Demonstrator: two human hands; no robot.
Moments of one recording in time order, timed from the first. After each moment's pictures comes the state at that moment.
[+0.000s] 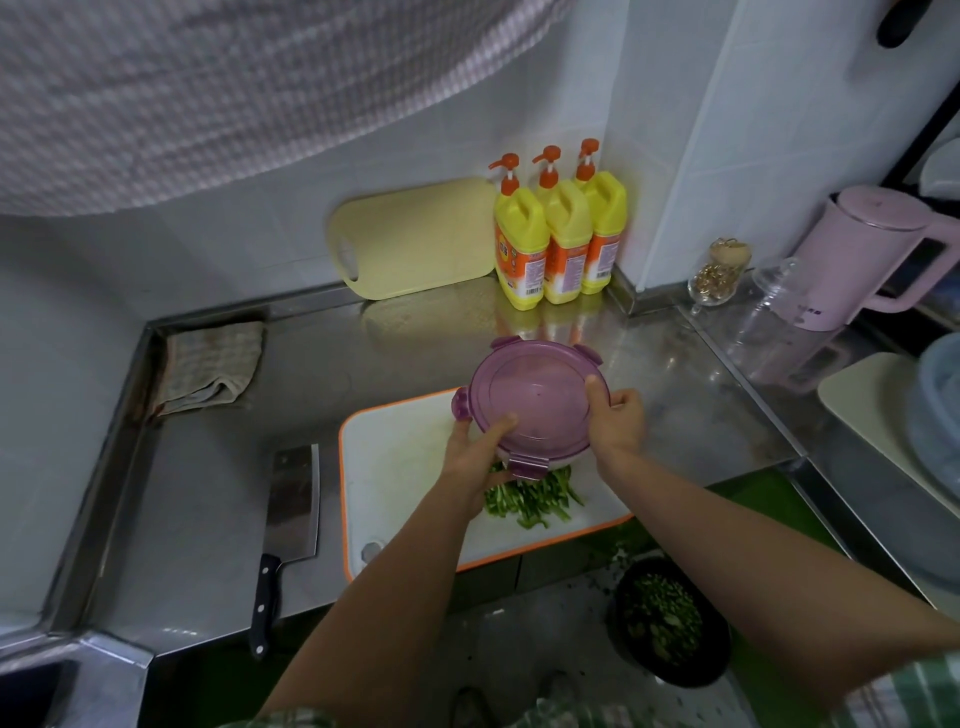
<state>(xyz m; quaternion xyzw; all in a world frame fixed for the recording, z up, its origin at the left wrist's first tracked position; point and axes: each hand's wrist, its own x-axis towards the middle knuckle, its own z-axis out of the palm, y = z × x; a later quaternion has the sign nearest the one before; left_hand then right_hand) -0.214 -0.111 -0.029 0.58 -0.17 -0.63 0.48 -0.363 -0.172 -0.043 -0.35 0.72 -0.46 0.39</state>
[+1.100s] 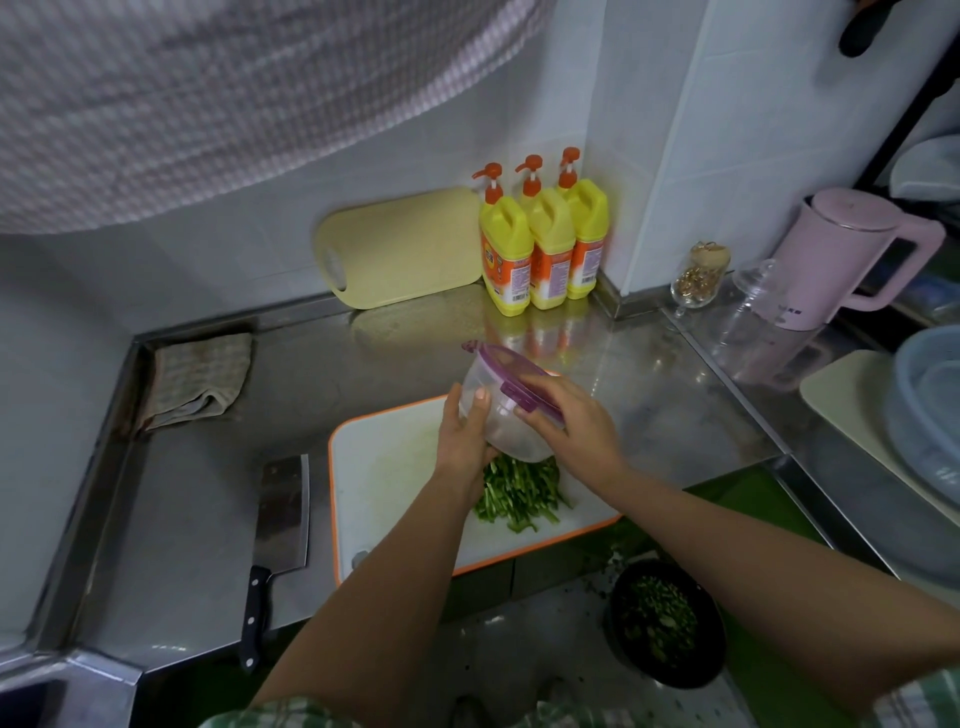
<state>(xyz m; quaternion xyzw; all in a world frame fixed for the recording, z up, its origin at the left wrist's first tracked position) -0.223 -0.125 -0.023 0.55 -0.23 -0.58 0.55 -0.372 -0.157 -0.029 -0.77 0.46 -0.37 0.24</state>
